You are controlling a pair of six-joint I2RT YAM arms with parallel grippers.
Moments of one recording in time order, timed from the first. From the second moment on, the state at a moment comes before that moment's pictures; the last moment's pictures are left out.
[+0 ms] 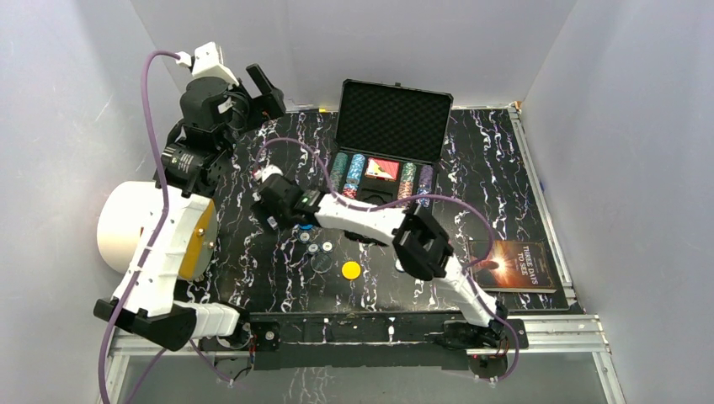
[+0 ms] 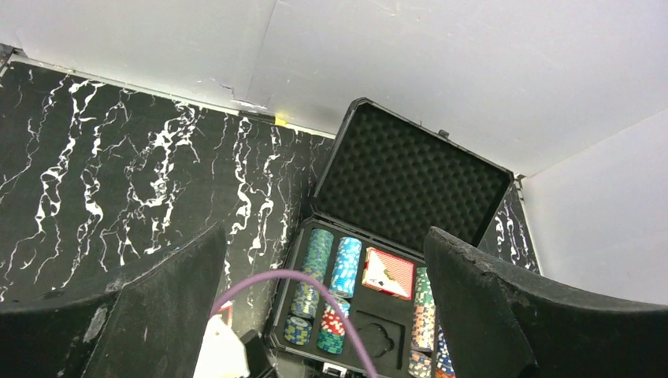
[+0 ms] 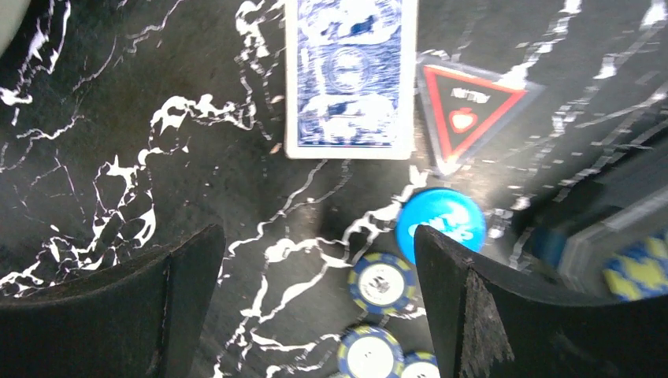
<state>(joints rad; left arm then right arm) -0.36 1.29 1.72 -0.62 -0.28 -0.46 1.12 2.29 2.03 -0.57 0.17 0.34</state>
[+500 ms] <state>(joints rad) -0.36 1.23 1.69 -0.65 -0.32 -0.43 1.14 2.49 2.18 -0.61 0.24 0.34</state>
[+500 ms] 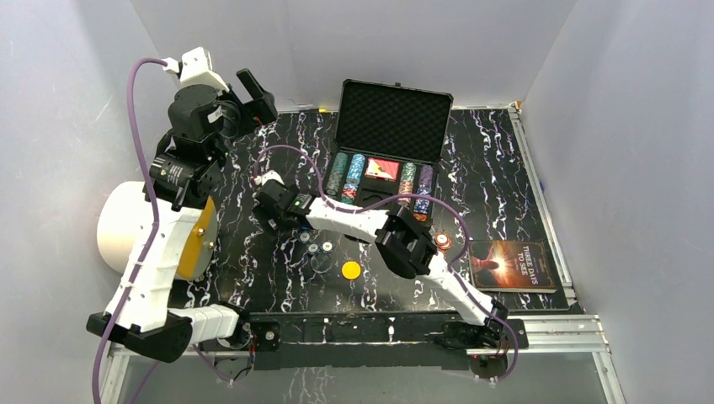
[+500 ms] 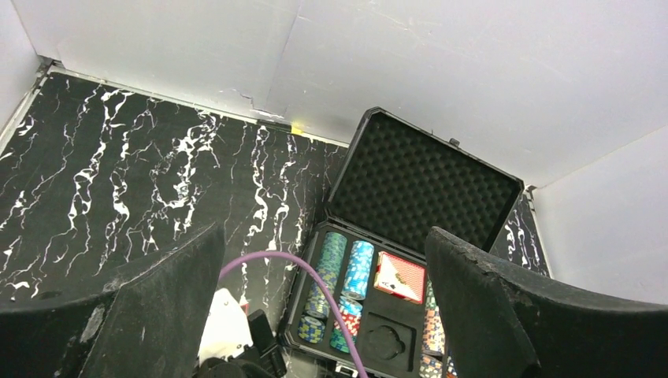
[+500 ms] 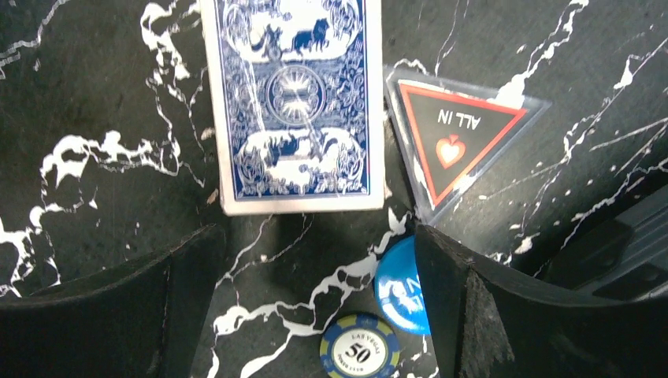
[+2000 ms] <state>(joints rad) -0.36 1.32 1.87 -0.78 -0.21 -0.47 1.07 2.21 1.92 -0.41 0.06 0.21</state>
